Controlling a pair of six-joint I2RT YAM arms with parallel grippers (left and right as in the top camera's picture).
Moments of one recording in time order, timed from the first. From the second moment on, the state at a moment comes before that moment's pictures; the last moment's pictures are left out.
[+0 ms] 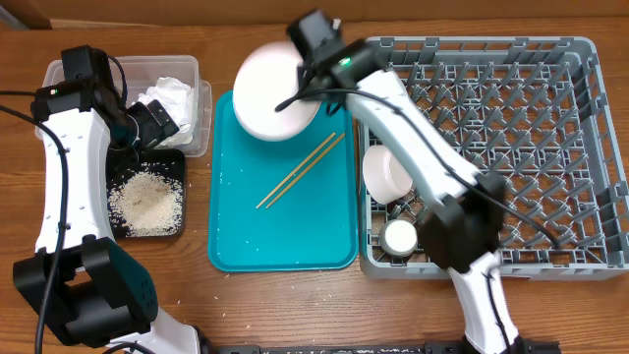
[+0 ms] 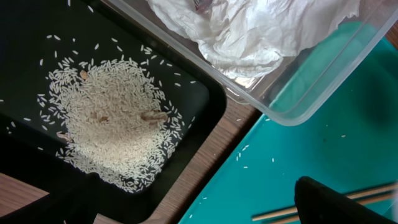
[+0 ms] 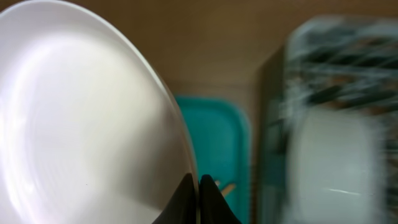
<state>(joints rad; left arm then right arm) 0.26 1.78 1.62 -1.17 0.05 -0.41 0.58 2.26 2.35 -1.11 0.26 0.46</state>
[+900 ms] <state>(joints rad) 0.26 1.78 1.62 -1.17 0.05 -0.42 0.30 2.08 1.99 -1.25 1.16 0.46</state>
